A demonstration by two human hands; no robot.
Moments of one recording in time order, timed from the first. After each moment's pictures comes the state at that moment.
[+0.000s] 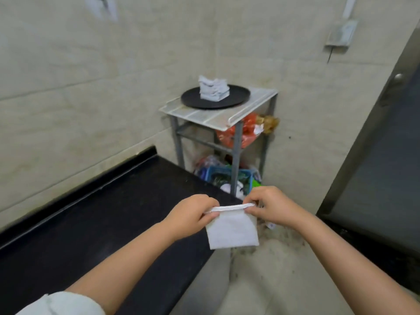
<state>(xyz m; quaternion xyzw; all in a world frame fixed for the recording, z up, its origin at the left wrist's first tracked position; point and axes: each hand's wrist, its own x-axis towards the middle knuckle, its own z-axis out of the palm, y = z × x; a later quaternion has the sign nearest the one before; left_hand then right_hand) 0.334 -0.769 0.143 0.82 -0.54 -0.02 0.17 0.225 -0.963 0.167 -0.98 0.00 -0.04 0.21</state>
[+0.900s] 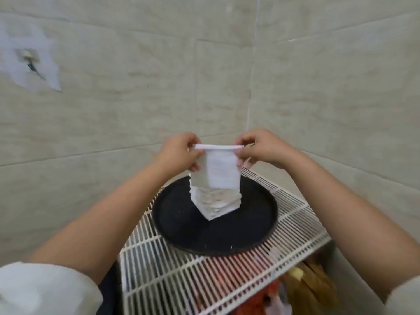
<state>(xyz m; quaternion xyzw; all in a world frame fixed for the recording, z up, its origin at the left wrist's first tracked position) 0.746 -1.115 0.343 0.89 -0.19 0.16 0.39 0.735 -1.313 0.359 -0.89 -0.13 -0.06 0.43</state>
